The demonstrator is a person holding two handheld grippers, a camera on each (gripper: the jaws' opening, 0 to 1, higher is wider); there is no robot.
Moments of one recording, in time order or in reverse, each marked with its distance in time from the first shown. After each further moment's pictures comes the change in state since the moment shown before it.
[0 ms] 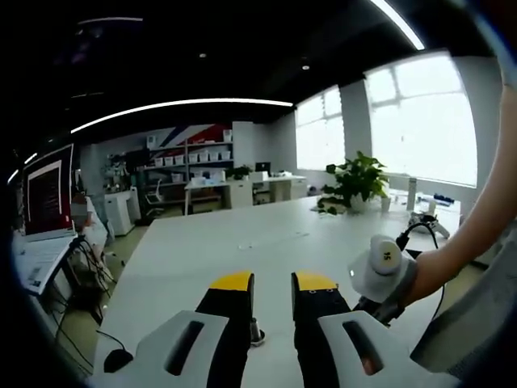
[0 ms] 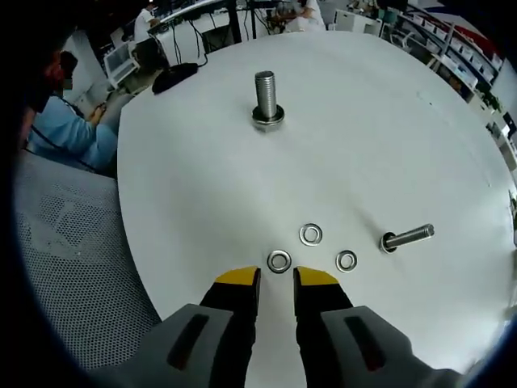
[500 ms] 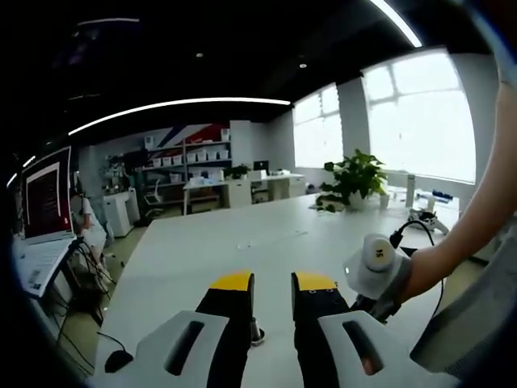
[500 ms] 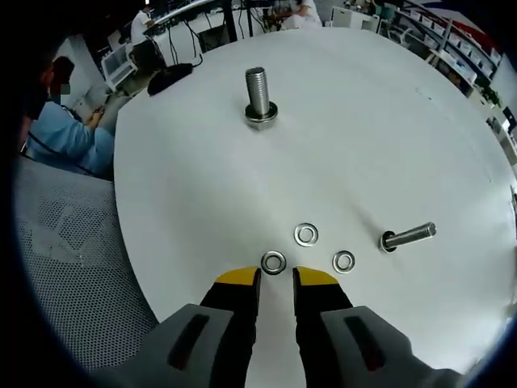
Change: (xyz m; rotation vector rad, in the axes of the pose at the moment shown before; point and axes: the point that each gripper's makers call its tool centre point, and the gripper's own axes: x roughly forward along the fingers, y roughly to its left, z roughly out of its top) left arm 0.001 -0.003 -0.001 0.012 0.005 -0.008; right arm 0.004 -0.004 0.000 0.013 0.011 0.011
